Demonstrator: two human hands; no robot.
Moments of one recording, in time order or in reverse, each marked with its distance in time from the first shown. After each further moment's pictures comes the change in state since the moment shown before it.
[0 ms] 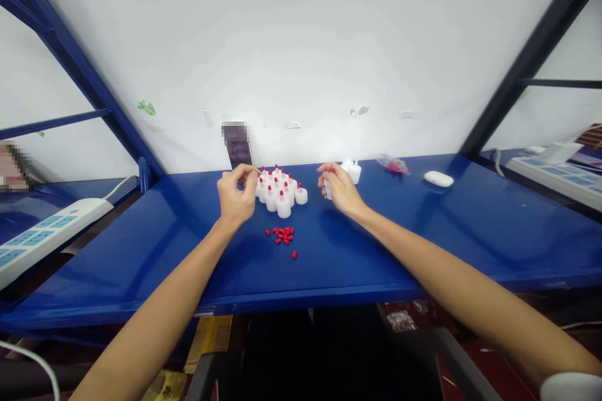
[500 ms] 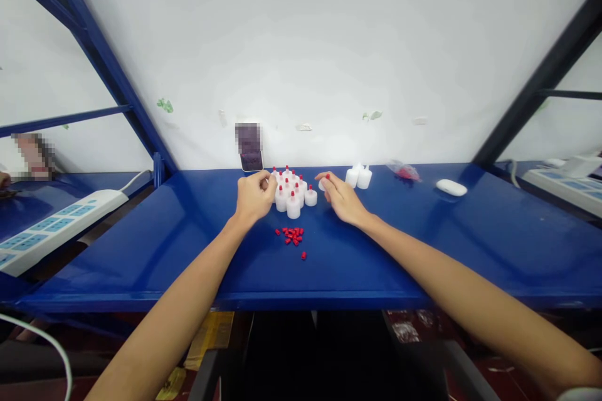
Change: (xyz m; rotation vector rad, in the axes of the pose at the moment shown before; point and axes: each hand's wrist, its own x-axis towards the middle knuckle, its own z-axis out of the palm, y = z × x) left_hand -0.003 -0.011 0.009 0.180 -0.148 -0.068; right_hand -0.007 0.008 0.002 -0.483 -0.149 -0.188
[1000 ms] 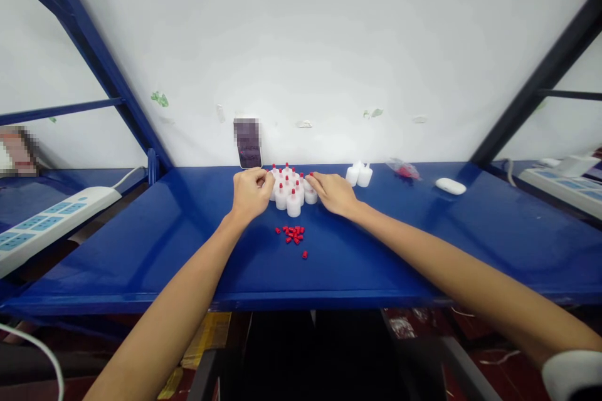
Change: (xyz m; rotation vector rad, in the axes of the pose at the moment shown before) left_hand 0.003 0.000 -0.006 0.015 0.064 0.104; right_hand 0.026 -0.003 0.012 -0.556 -0.069 -0.041
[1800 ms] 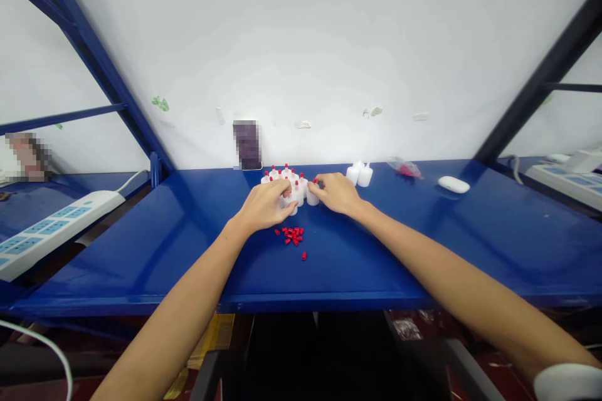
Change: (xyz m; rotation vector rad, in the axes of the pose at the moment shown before) left_hand -0.010 -0.001 0.006 0.143 -0.449 0.336; right_hand 0.000 -0.004 -0.008 -0.139 -0.060 0.056
